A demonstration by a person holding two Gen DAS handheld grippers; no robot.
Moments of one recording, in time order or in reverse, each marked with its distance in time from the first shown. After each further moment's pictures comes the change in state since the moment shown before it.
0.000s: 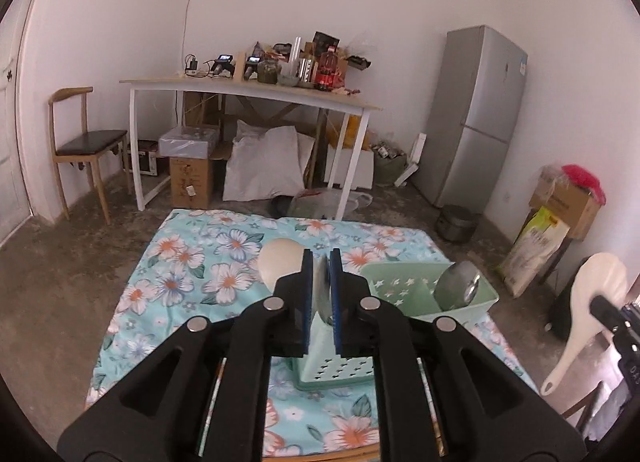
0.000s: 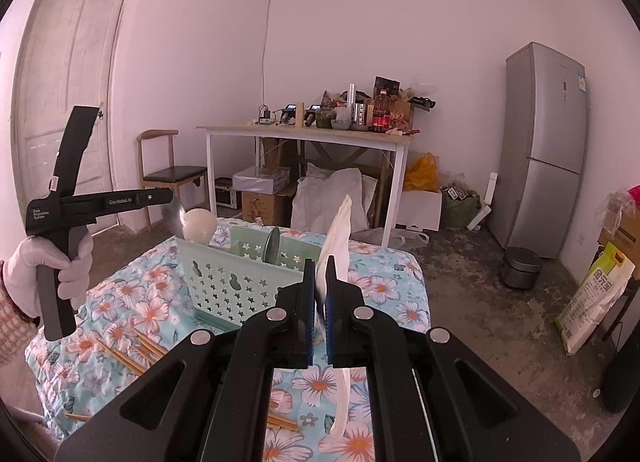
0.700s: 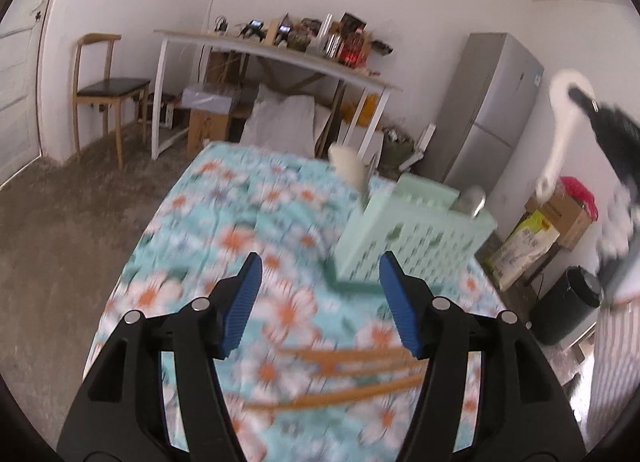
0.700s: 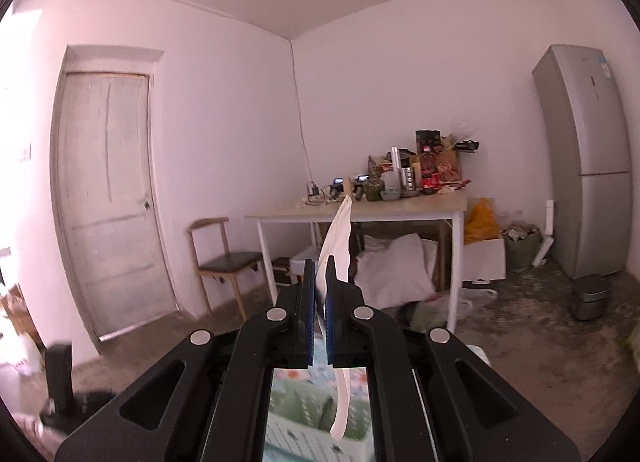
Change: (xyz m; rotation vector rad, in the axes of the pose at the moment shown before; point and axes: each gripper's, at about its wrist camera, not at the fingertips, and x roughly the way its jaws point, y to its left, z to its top) left arm -0.063 0.064 -0.081 -0.127 0.098 -0.001; right arm 0.039 -0.022 0.113 0.156 -0.237 0.261
